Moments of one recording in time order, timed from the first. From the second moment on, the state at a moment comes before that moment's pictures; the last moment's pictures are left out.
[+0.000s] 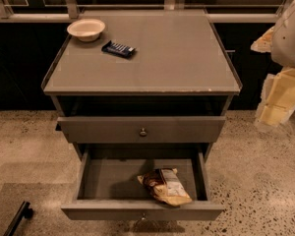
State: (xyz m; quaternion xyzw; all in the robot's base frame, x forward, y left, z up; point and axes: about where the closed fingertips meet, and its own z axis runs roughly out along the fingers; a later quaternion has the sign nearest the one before) arm 0.438 -0.217 0.976 -0.60 0.78 -0.03 0.16
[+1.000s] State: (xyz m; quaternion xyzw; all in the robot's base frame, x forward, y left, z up) arm 0.427 -0.209 0.943 -0.60 0.78 -0.01 0.20
